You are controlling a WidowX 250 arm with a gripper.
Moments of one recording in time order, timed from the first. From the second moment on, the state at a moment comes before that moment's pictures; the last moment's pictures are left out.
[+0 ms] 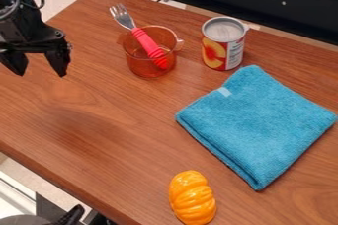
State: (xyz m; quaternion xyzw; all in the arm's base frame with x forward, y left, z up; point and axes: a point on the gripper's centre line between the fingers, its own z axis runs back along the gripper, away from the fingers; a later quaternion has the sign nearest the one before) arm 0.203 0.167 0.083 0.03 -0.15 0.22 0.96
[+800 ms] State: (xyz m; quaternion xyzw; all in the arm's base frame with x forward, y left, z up) arm 0.262 0.163 0.084 0.01 -0.17 0.42 0.89
